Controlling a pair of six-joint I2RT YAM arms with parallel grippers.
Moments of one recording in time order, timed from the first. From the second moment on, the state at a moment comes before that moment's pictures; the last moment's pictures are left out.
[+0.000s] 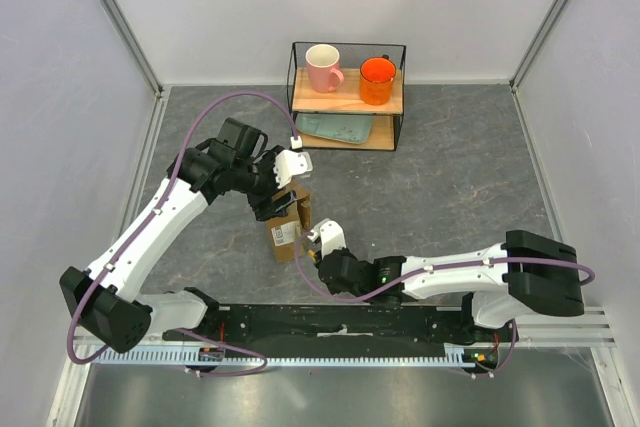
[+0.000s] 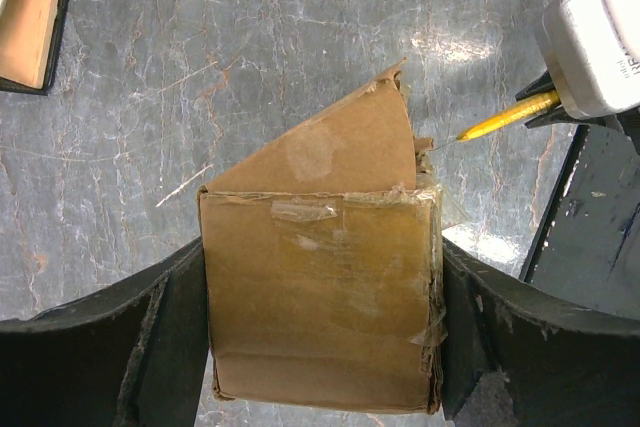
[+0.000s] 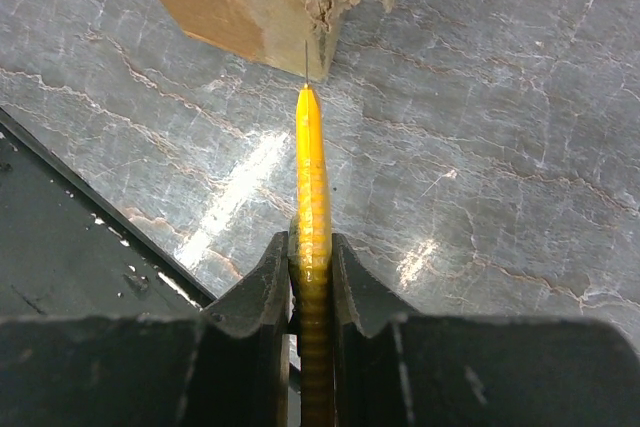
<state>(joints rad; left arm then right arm) -0.52 1.25 1.27 -0.98 0.42 0.70 1.39 1.45 0.72 -0.04 0.47 0.59</state>
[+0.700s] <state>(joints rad) -0.51 1.23 1.25 -0.97 0.42 0.70 1.37 1.49 0.76 -0.04 0.48 0.52</state>
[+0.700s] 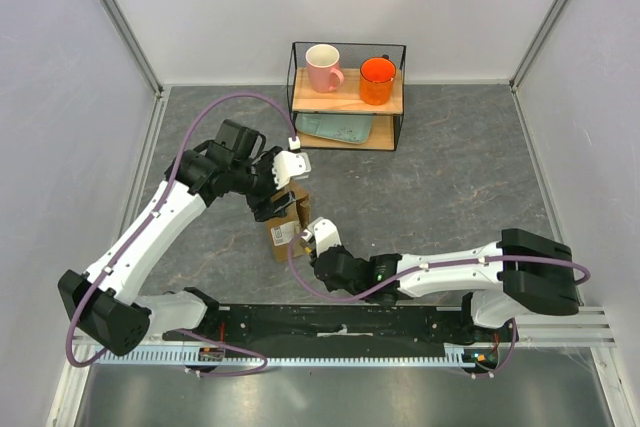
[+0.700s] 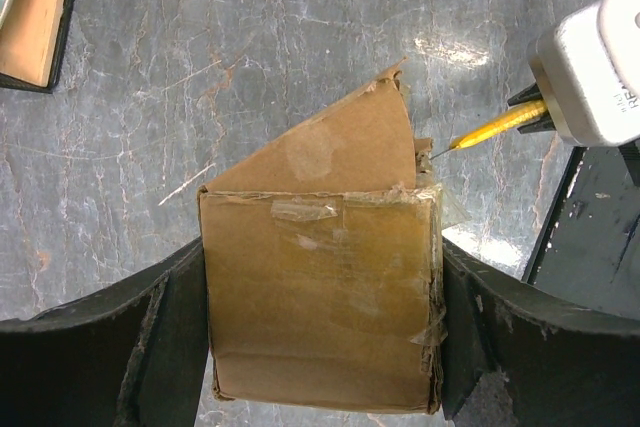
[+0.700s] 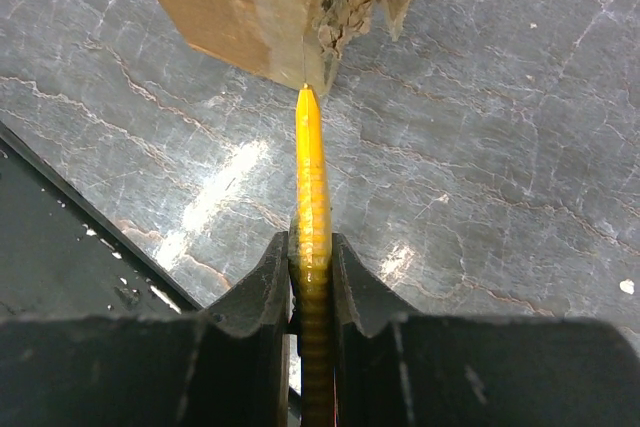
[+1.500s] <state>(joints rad) -0.51 1.25 1.26 -0.97 0.44 0.70 1.36 1.42 0.71 -0.07 0.45 0.52</state>
